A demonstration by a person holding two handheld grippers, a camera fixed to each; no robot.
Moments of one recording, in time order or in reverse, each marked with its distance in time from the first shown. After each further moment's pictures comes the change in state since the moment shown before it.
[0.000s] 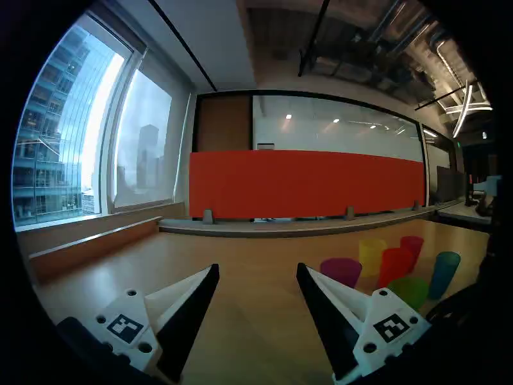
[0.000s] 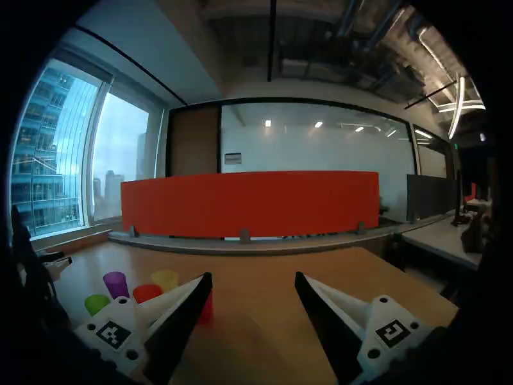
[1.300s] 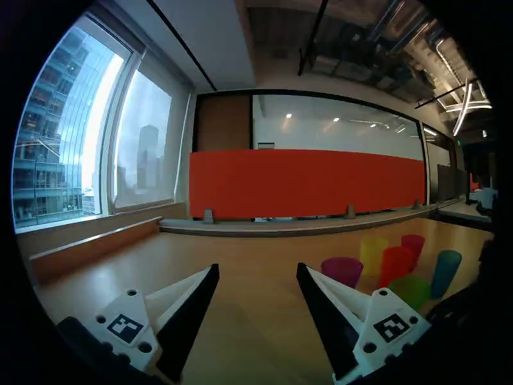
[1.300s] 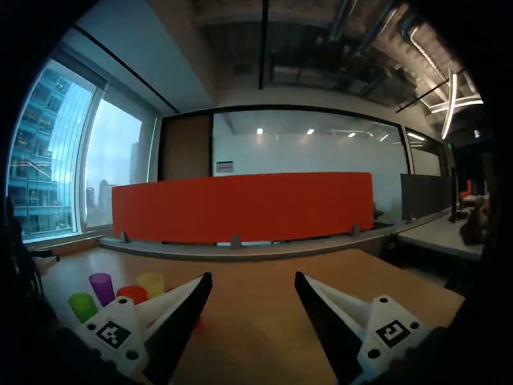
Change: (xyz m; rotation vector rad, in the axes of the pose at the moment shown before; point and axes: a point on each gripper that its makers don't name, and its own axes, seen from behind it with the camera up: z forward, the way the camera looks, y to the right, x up) left arm 0.000 0.000 0.000 0.001 -0.004 0.006; right arm -0.027 0.018 0.026 -0.045 0.053 0.018
